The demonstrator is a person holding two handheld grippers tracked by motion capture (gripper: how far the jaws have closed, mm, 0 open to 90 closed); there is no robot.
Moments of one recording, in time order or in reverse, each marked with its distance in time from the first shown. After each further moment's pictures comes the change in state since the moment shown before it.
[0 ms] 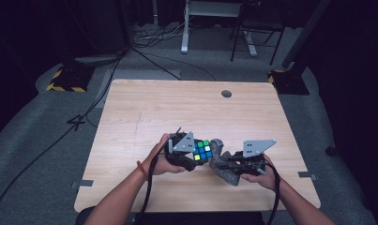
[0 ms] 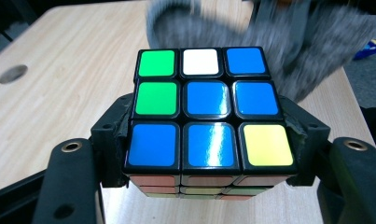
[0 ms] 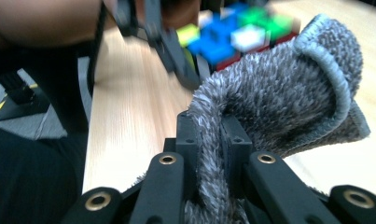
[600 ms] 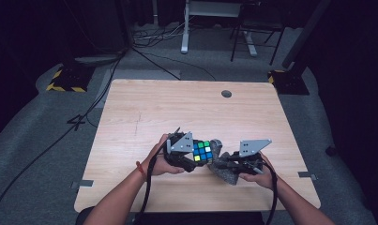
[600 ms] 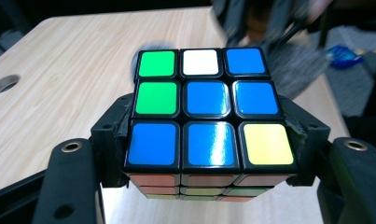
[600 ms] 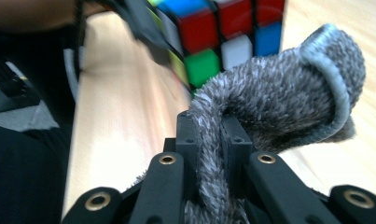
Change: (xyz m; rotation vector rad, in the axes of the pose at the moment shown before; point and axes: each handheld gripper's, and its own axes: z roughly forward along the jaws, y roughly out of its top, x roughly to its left) left arm 0.000 0.003 -0.007 -0.025 0.014 0.002; right arm -0.005 -0.008 0.009 0.051 0.003 0.016
